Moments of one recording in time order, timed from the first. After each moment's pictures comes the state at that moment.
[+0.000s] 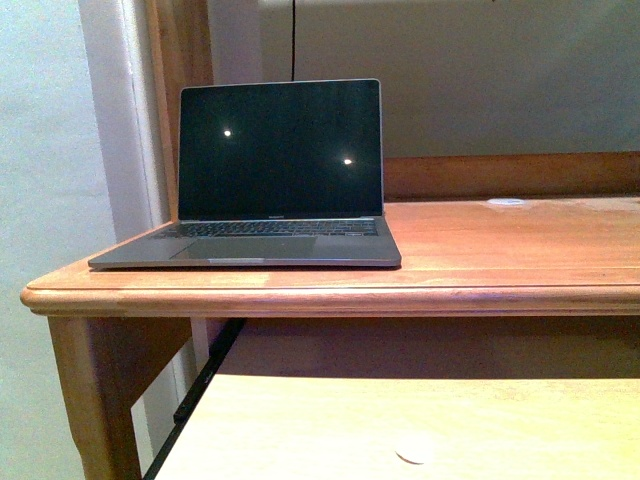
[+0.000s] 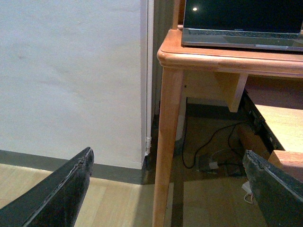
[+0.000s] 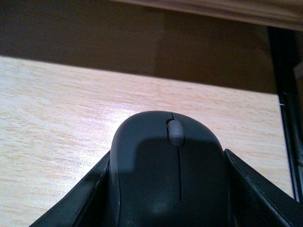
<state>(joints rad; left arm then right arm) -0.01 0.01 0.01 0.00 0.00 -0.01 0.03 1.32 0.70 0.02 -0.05 -0.18</state>
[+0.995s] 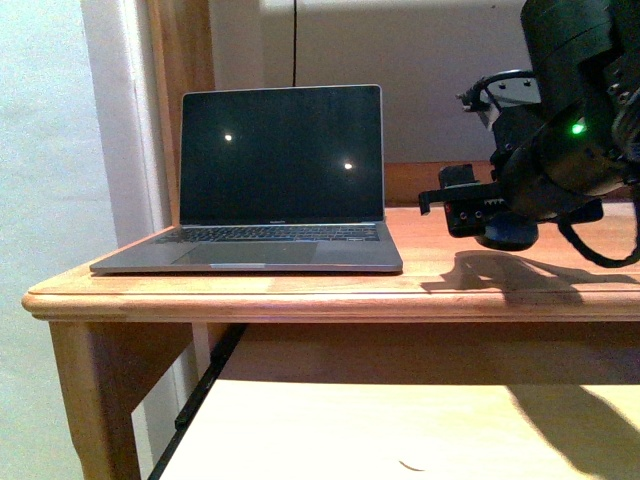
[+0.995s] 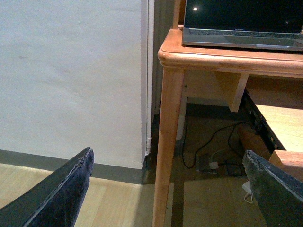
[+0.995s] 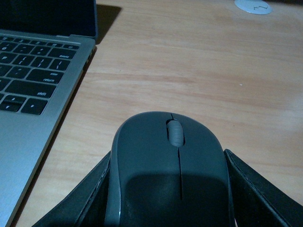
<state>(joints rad) -0.01 0.01 0.01 0.00 0.00 -0.01 0.39 1.77 1.39 0.05 0.28 0.01</state>
